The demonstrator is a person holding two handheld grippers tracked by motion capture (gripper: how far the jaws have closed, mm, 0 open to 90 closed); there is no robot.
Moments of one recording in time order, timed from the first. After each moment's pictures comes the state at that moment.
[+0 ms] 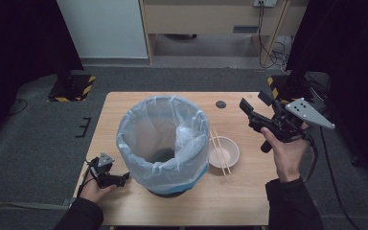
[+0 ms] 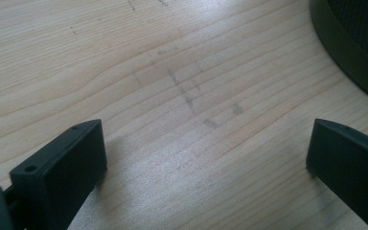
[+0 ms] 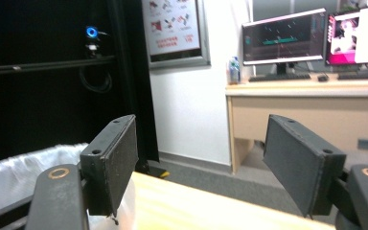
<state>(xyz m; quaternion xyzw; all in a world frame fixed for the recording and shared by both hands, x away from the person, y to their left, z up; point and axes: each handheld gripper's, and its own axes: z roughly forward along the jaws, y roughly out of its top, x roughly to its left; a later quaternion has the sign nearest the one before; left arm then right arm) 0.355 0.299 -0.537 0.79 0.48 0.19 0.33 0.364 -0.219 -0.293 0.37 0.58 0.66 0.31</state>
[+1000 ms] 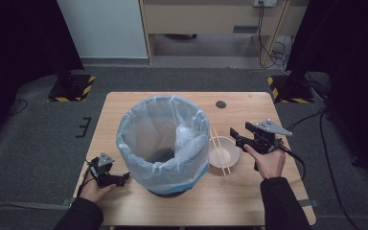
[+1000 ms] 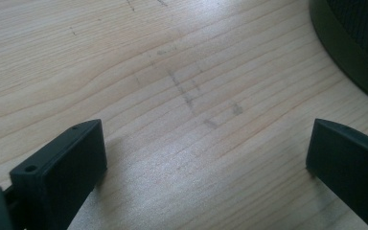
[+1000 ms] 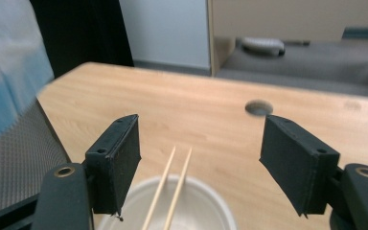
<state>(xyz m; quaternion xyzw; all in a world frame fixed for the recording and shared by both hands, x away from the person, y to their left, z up) 0.356 0.299 -0.536 0.80 0.47 0.19 0.33 0.403 -0.218 -0.419 0.46 0.68 0.51 0.25</state>
